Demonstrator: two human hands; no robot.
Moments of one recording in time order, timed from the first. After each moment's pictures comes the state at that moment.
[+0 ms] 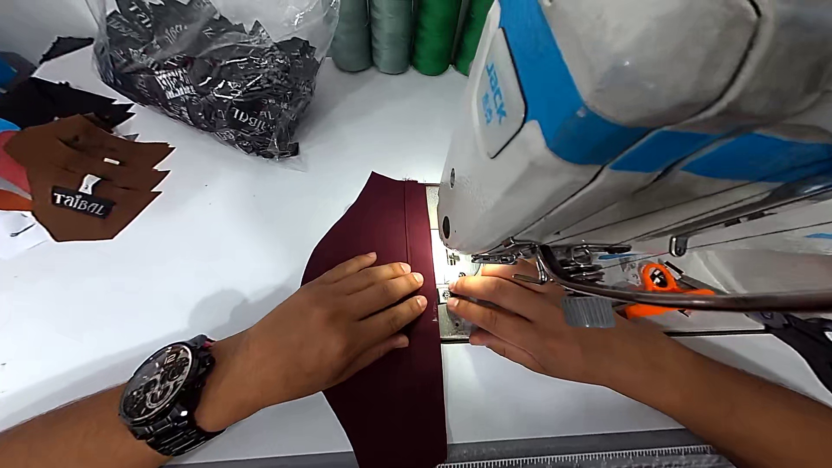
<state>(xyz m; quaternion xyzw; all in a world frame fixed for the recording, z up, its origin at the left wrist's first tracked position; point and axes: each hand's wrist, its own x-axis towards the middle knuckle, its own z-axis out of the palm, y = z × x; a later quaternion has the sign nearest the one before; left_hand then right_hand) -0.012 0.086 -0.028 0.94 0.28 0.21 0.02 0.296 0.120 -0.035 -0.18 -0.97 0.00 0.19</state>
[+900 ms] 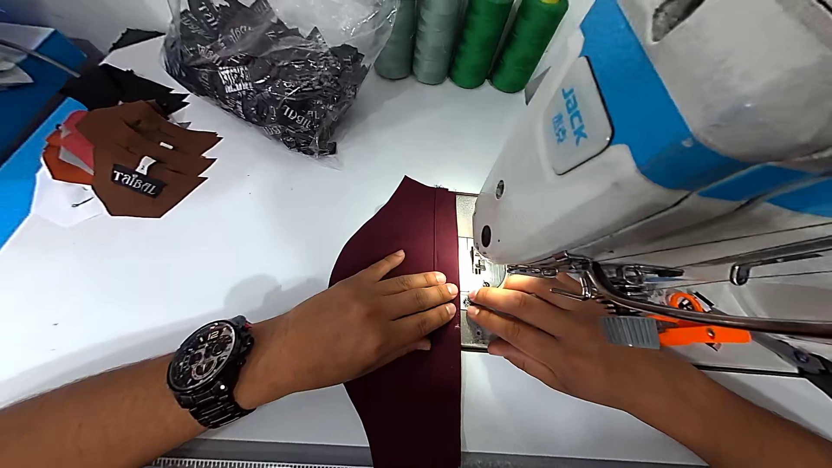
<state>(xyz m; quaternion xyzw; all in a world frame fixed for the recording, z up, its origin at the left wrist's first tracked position) -0.012 0.087 -0.030 0.94 0.26 0.20 0.05 0.290 0.121 -0.036 -0.17 -0.96 -0.01 0.22</state>
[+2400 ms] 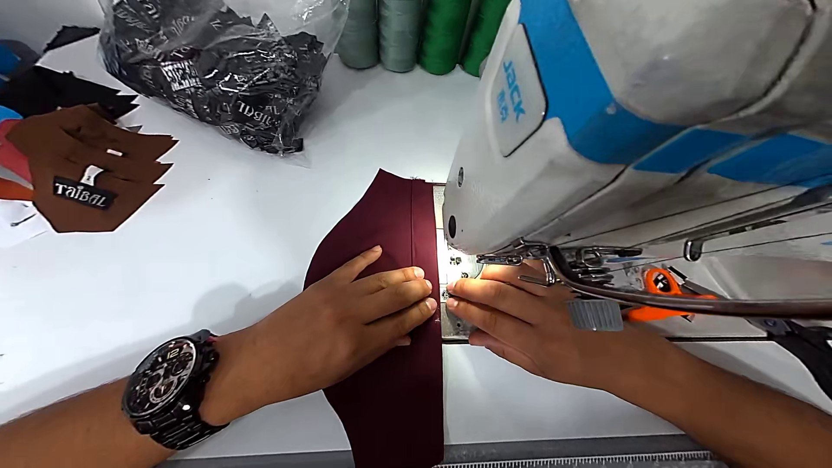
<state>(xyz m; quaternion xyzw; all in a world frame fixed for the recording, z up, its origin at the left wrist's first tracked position) -0.009 0.086 -0.026 0.94 0.26 0.20 0.02 0.294 0.120 -0.036 -0.18 -0.97 0.00 0.19</state>
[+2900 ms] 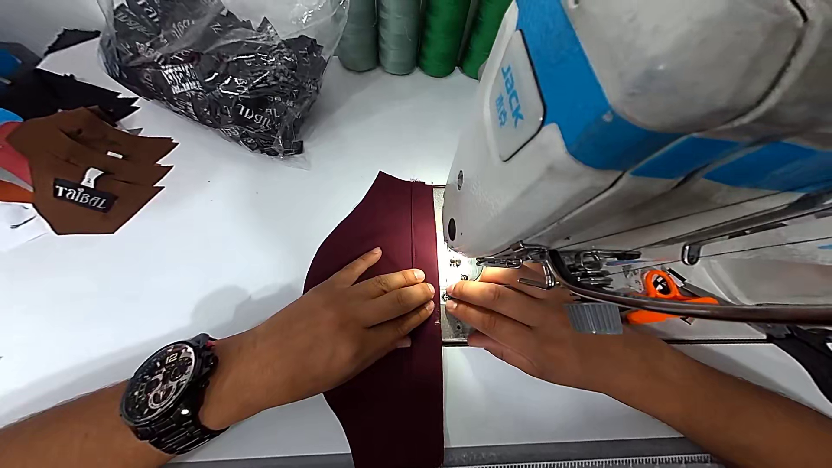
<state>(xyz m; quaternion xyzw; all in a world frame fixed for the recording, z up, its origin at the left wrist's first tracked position) -0.008 0.085 -0.027 0.94 0.27 0.20 0.02 0.293 0.119 -0.037 -0.18 -0.97 -0.01 0.19</state>
